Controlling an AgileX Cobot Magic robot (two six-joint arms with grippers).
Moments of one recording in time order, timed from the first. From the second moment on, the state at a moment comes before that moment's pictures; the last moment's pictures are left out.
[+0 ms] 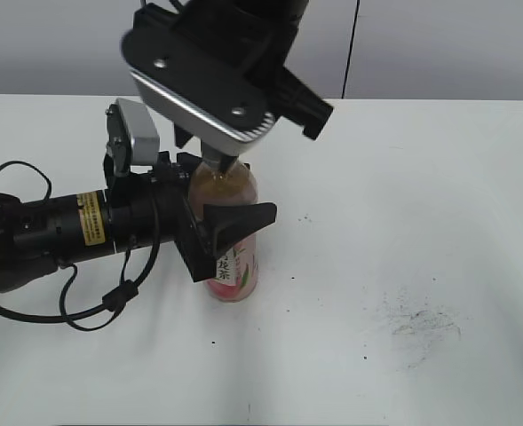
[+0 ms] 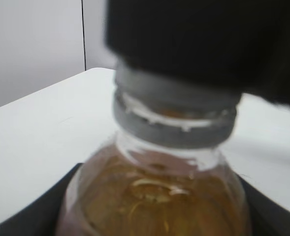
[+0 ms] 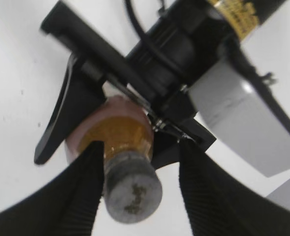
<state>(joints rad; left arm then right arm) -0.38 1.99 -0.70 0.91 -1.23 -0.34 0.78 1.96 -1.87 0.19 1.23 -2.08</state>
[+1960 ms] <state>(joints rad) -0.39 1.99 -0.70 0.91 -1.23 -0.34 0.79 1.96 -1.87 0.10 1.23 -0.71</state>
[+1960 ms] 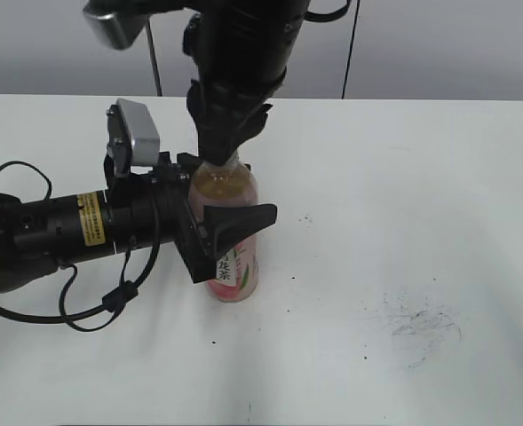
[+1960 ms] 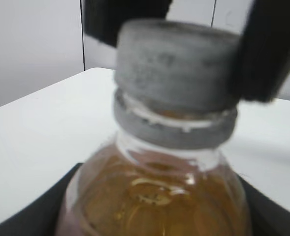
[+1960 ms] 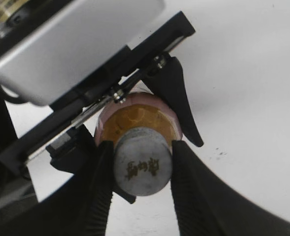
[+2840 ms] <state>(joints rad) -0.39 1.99 -0.70 0.91 -1.23 -0.34 0.79 1.95 -1.87 0.12 1.23 -2.52</state>
